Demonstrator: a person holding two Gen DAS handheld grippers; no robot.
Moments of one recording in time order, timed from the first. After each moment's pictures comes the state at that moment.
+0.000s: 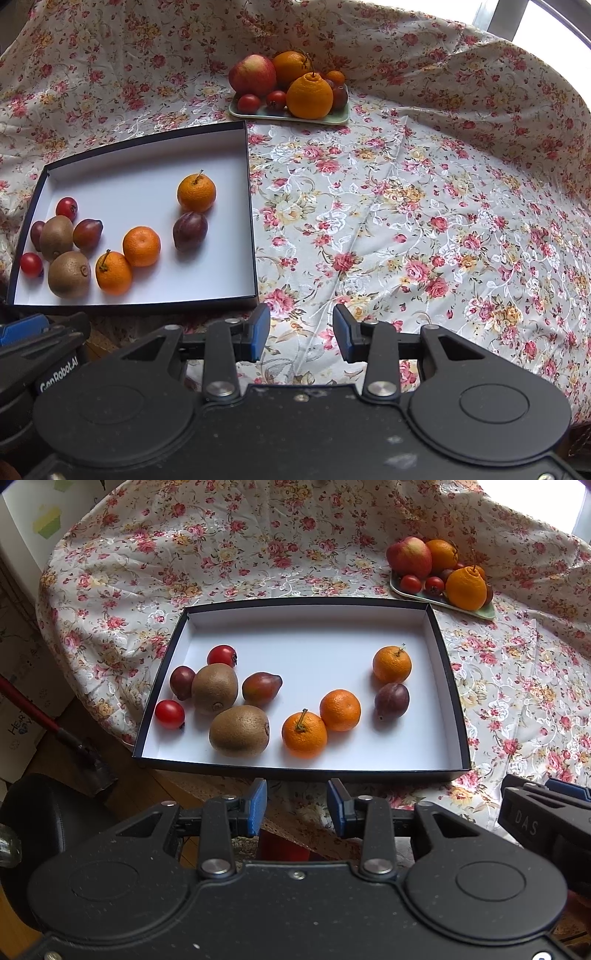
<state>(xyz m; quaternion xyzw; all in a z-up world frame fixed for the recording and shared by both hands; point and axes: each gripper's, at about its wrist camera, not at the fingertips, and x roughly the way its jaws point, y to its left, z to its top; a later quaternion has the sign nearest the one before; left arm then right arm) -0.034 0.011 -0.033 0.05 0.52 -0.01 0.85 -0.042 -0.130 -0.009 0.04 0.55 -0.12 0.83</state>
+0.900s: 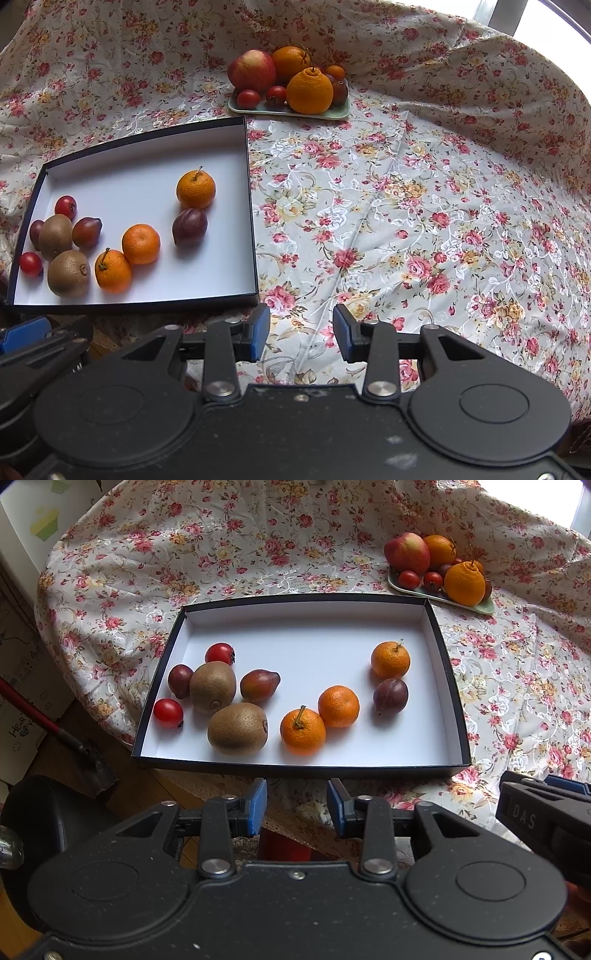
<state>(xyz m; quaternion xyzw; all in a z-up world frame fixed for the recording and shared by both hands) -0.035 0.010 -0.035 0.05 0.52 -0.01 0.85 -0.040 -0.129 -0.011 0.04 0.56 -0.13 0.82</state>
